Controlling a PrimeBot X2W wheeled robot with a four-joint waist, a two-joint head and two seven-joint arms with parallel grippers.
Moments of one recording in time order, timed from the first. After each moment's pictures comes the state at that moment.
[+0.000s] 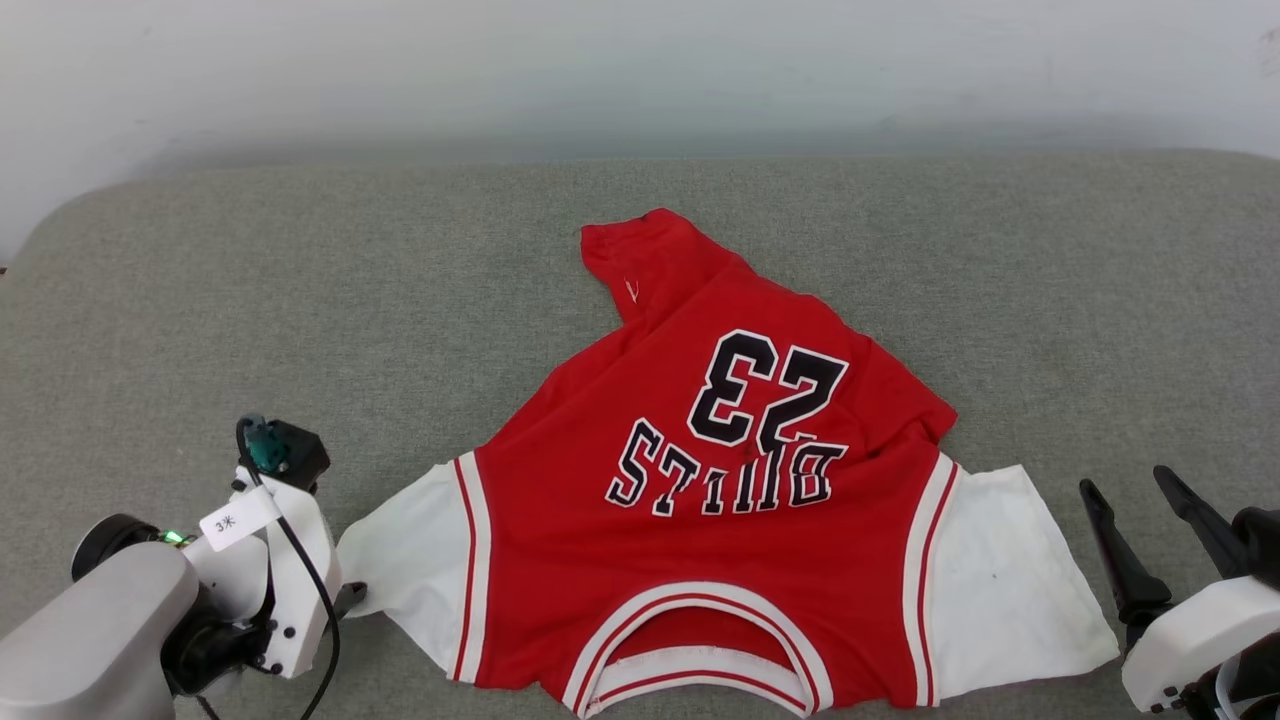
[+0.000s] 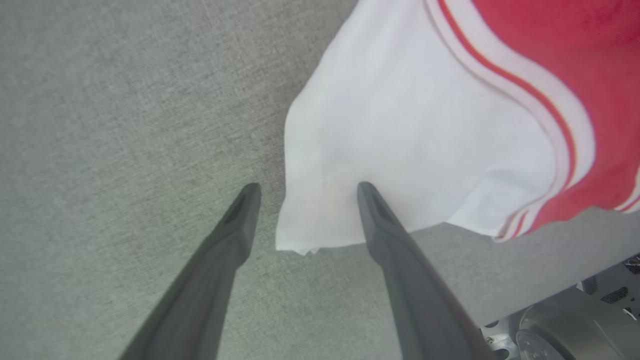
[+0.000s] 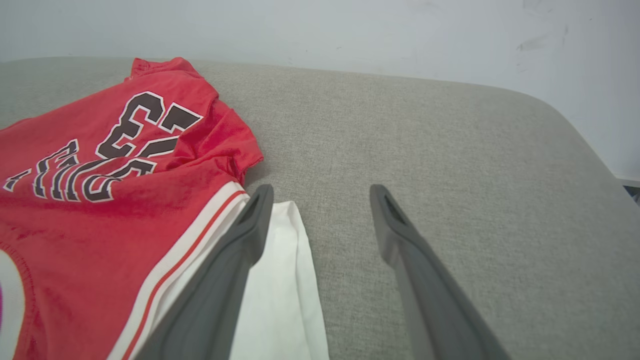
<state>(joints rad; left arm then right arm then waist) -0.58 0.77 -0.91 0.37 -0.95 -0.05 0.58 -0.04 -0.37 0.03 0.15 0.34 0.13 -0.02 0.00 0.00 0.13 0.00</state>
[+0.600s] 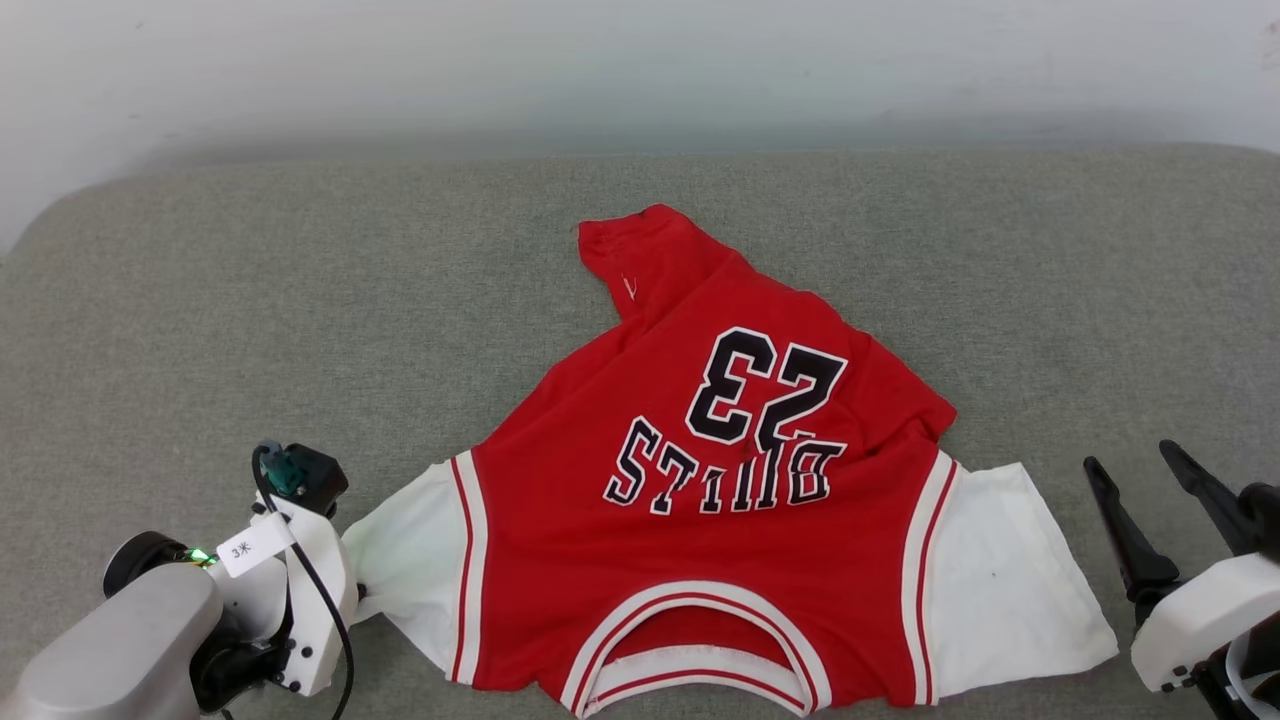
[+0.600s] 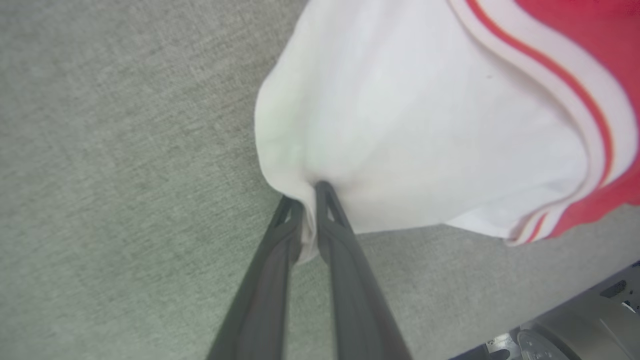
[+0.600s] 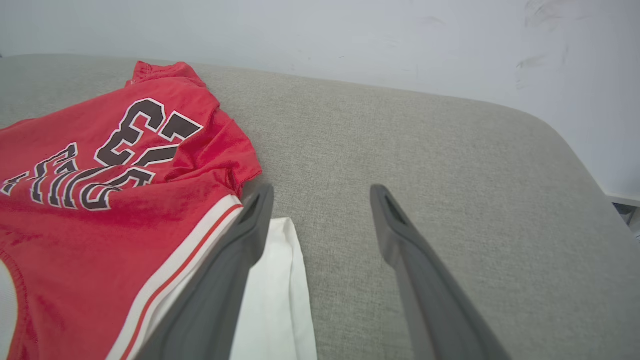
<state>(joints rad) -0.58 0.72 -0.97 0.50 -0.95 -0.11 0.54 -0.06 -0.40 0.04 0.12 0.33 0.13 0.00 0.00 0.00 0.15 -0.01</state>
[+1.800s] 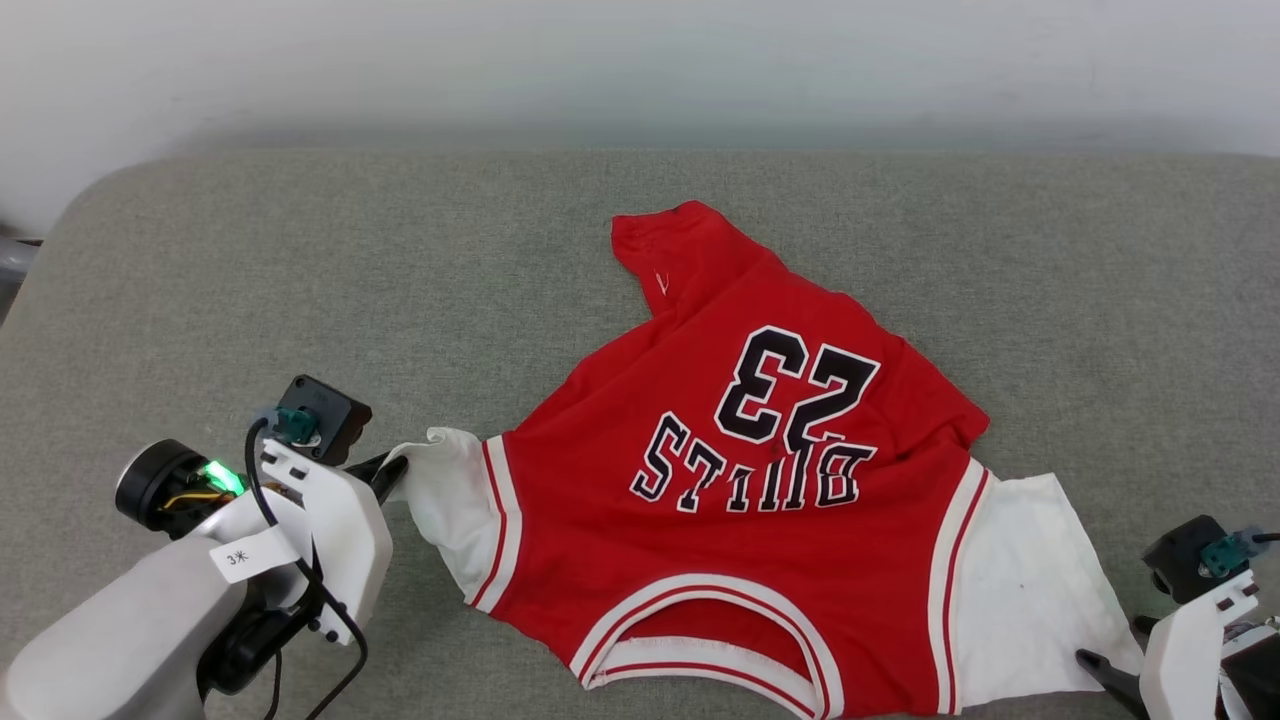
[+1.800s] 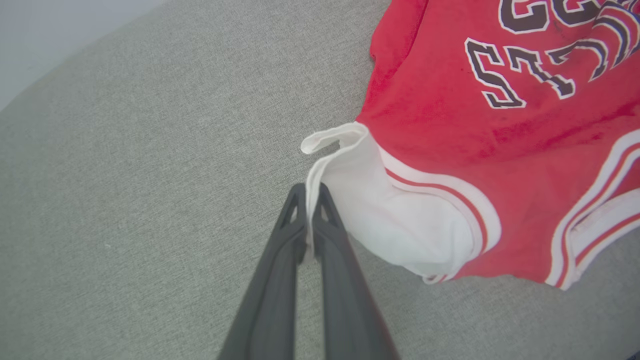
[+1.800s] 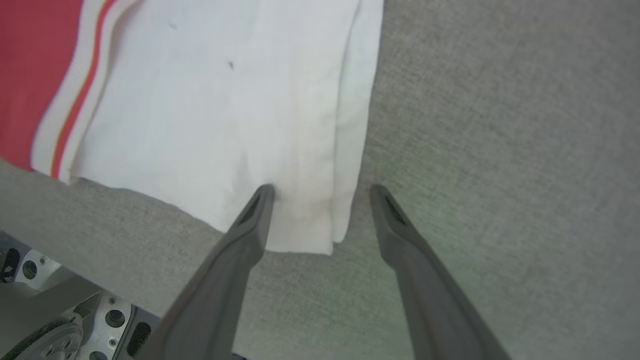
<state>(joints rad) -0.57 0.79 -0.91 0.15 -0.81 0.07 0.27 -0.14 -0.74 0.46 0.19 0.63 0.13 0.52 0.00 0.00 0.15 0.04</state>
